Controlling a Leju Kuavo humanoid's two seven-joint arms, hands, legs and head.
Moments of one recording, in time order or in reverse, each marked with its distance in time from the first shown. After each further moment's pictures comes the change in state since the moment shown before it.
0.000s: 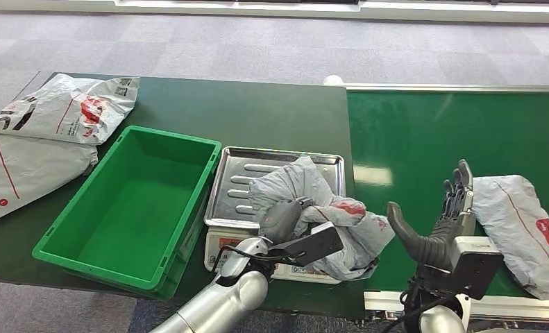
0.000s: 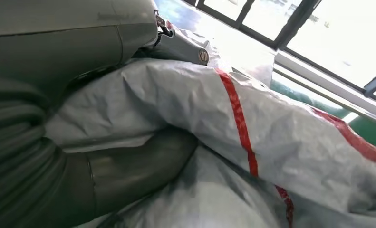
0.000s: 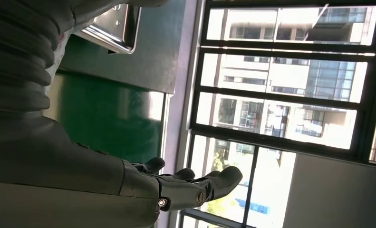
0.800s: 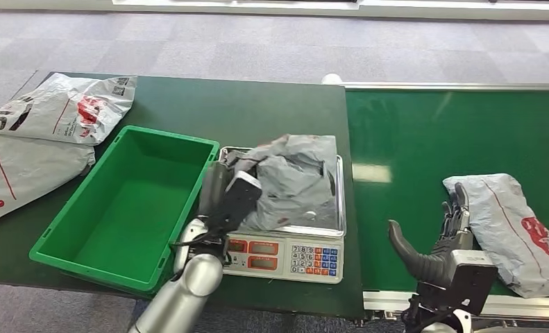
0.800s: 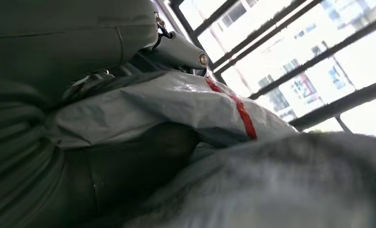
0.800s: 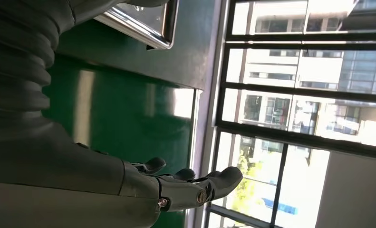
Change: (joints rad) left arm 0.141 0.108 0.300 -0.523 0.038 0.101 -0.035; right arm 0.100 -0.005 -0.009 0.011 -0.017 -0.012 -0.004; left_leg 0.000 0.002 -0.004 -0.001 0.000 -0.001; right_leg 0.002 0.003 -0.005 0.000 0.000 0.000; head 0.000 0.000
